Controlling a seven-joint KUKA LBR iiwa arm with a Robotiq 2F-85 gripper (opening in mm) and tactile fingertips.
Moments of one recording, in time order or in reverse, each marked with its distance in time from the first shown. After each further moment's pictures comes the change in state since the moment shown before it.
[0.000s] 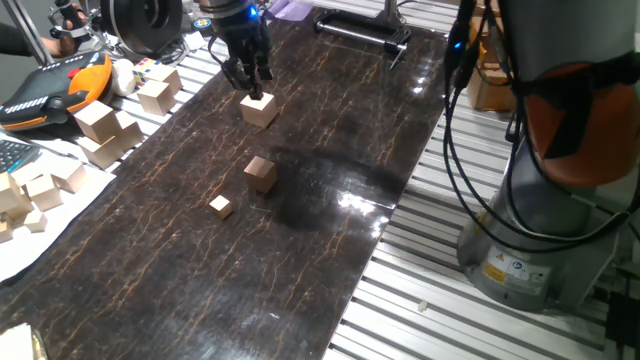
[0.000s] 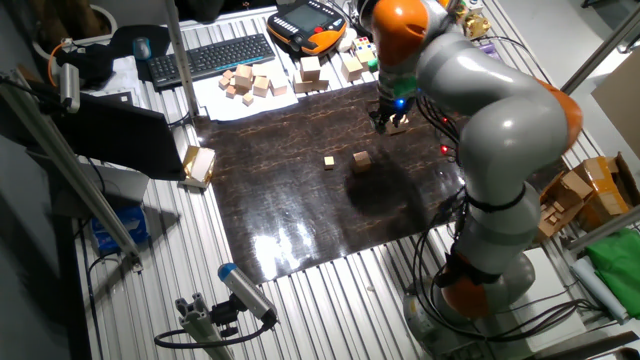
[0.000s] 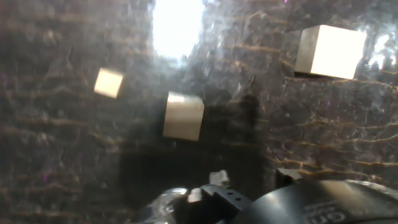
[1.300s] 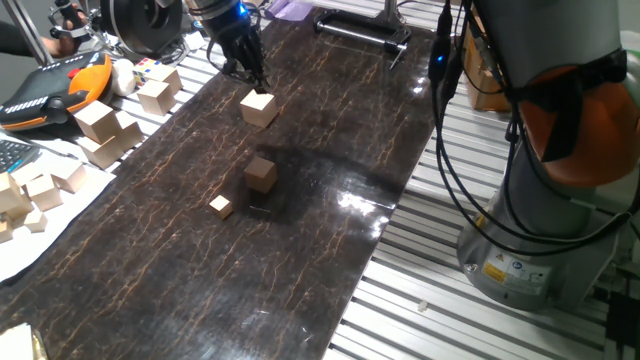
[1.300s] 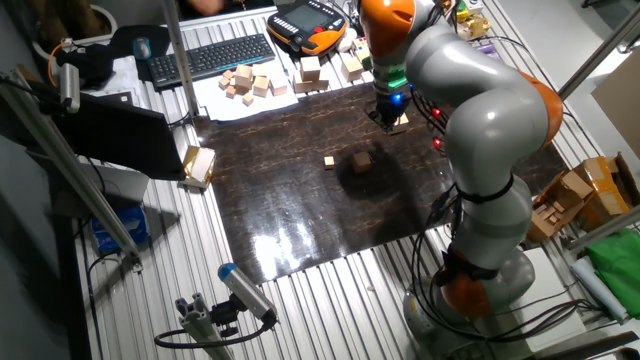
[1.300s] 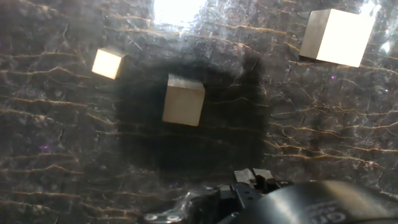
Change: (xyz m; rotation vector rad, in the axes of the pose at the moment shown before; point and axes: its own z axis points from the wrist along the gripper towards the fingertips) arm 0.000 0.000 0.000 0.000 0.067 -0.019
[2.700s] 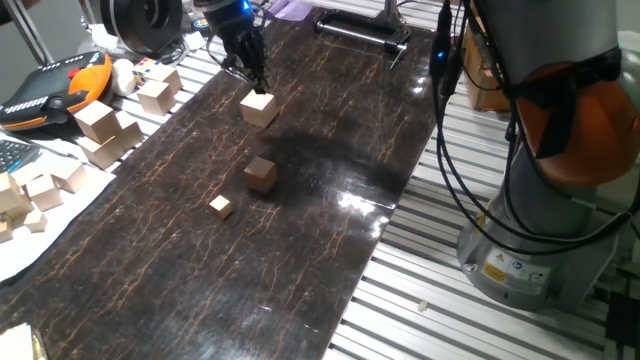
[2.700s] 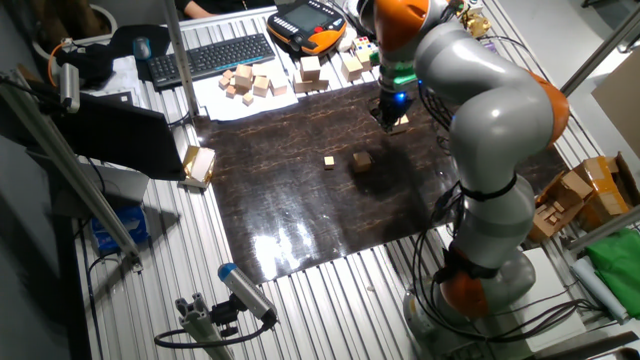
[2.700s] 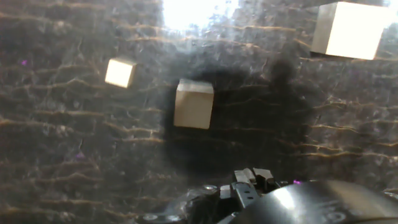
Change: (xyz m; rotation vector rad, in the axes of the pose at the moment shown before) arm 0.000 0.000 0.000 -0.103 -0.023 0.102
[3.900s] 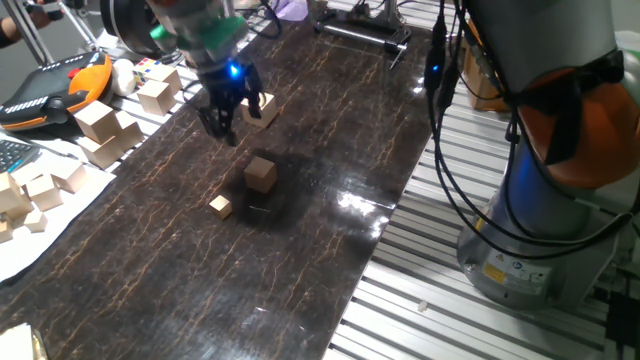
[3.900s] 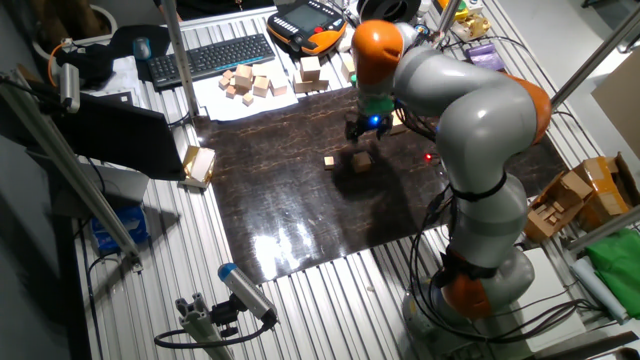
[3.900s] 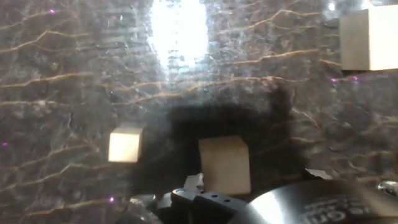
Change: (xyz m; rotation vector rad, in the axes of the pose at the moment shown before) arm -0.052 0.038 0.092 0.041 -0.119 0.163
